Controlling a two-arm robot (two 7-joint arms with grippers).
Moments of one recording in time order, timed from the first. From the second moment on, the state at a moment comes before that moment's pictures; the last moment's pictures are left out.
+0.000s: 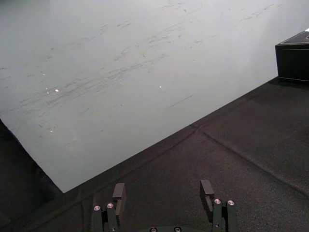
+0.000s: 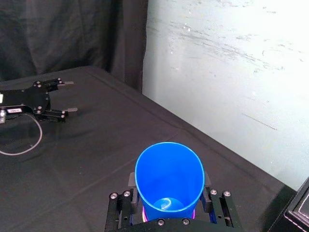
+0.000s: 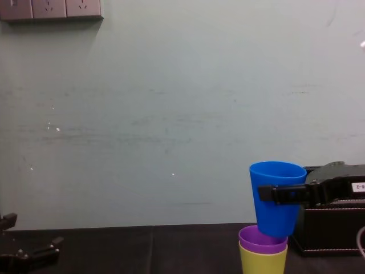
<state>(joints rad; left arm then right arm) -0.20 0.60 0.45 -1.41 -0.25 -0.12 0.03 0.45 0.58 -0.47 -1.47 0.47 0.20 0.54</state>
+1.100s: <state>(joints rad) -0.20 0.60 0.45 -1.41 -0.25 -0.12 0.03 0.51 0.51 -0.51 -1.35 0.43 0.21 0.57</state>
